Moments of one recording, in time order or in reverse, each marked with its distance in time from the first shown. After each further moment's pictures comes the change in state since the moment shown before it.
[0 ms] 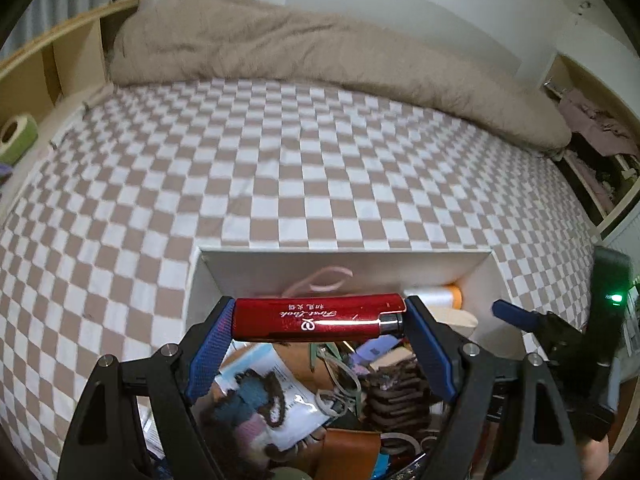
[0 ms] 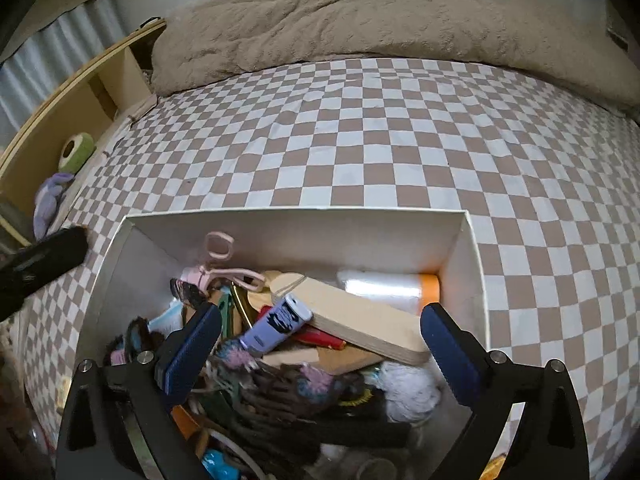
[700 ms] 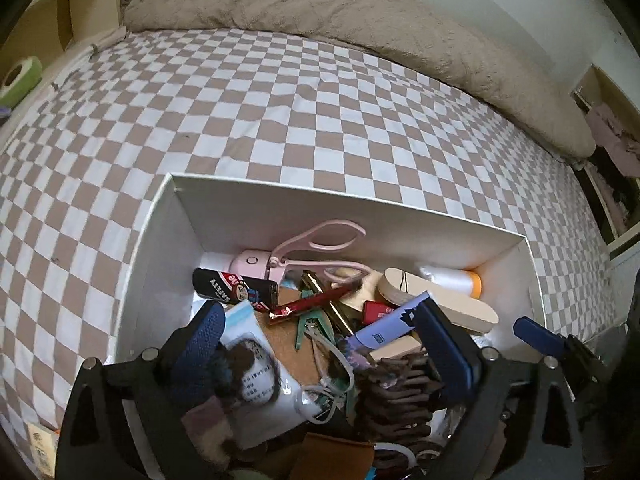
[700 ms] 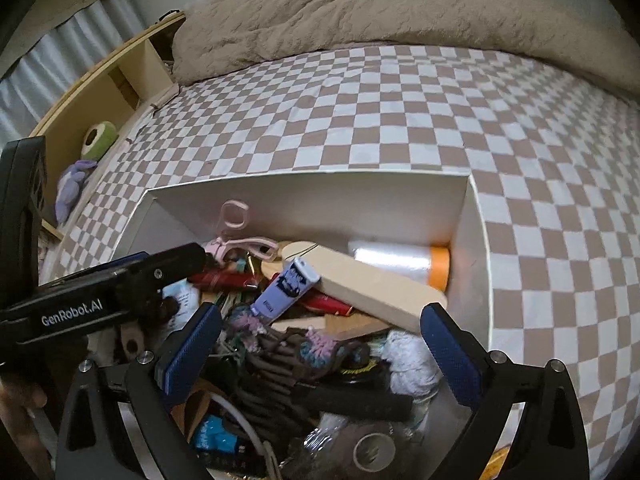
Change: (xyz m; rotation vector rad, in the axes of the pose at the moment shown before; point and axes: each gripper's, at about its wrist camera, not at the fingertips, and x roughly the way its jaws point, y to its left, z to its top) left arm 0.042 -0.002 -0.016 -0.101 0.090 0.020; right arm 0.001 -0.006 -0.013 -0.016 0.037 0.095
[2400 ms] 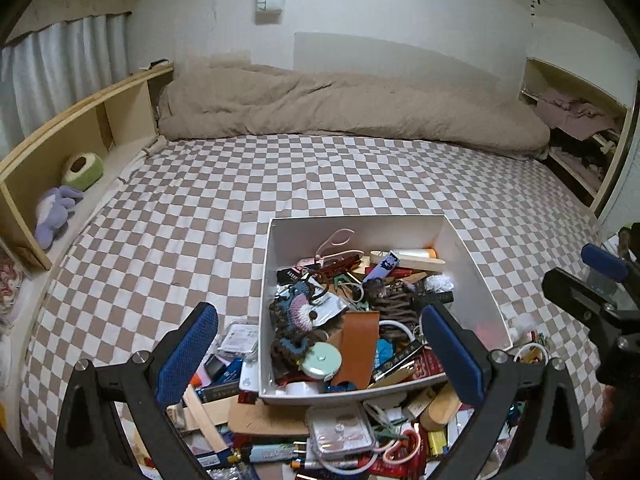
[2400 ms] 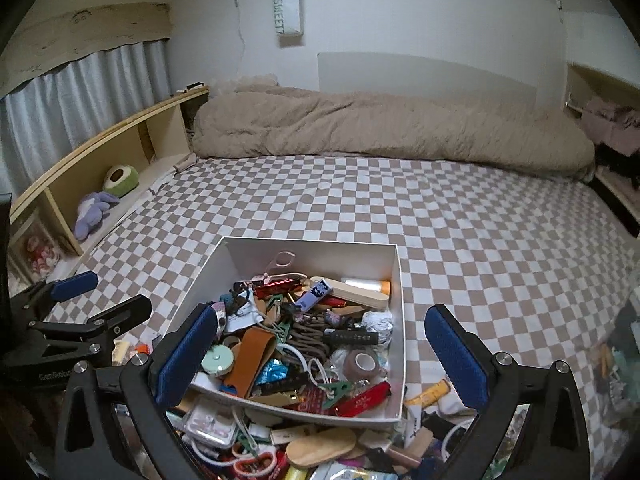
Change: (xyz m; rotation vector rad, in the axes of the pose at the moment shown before) left arm -0.219 0.014 -0.124 0.194 -0.318 0.074; right arm -0.198 0.087 -0.084 -0.084 -0.353 -0.186
